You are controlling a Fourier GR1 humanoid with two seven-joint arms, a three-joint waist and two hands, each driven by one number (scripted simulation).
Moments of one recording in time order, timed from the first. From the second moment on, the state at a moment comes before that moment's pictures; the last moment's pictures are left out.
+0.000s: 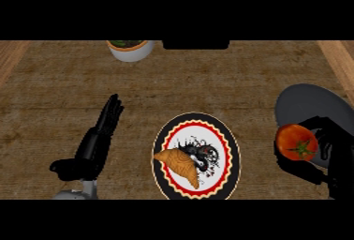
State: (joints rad) left arm -0.03 0.07 -0.17 -1.59 0.02 0.07 -0.09; right arm 0.09 -0.22 0.07 -1.96 0.83 -0.28 0.39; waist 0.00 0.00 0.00
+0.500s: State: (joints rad) left arm -0.03 0.06 -0.17 -1.58 0.01 0.06 -0.10; right arm -0.12 -0.31 -0.21 -1.48 0.72 -0.52 0.07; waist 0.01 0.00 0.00
